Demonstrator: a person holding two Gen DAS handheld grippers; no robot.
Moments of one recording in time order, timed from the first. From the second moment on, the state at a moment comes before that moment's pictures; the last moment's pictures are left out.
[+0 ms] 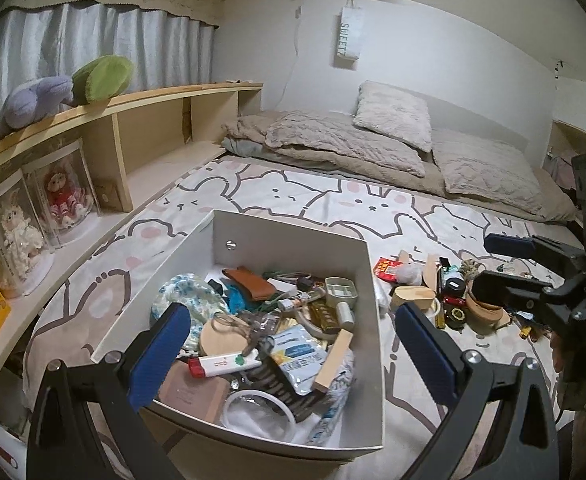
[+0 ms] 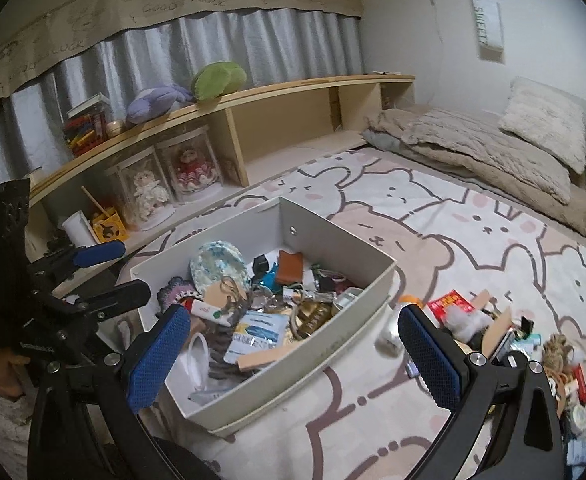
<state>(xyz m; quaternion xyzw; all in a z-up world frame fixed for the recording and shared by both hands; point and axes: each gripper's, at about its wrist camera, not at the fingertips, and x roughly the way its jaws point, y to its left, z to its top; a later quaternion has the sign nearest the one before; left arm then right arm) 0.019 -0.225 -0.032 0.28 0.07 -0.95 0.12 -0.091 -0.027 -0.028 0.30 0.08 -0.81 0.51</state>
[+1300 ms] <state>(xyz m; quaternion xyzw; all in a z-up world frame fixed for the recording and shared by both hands) -0.036 -0.110 -0.034 0.27 0.05 -0.96 0.01 -0.118 0.157 -0.029 0.30 0.00 -0.88 0.36</state>
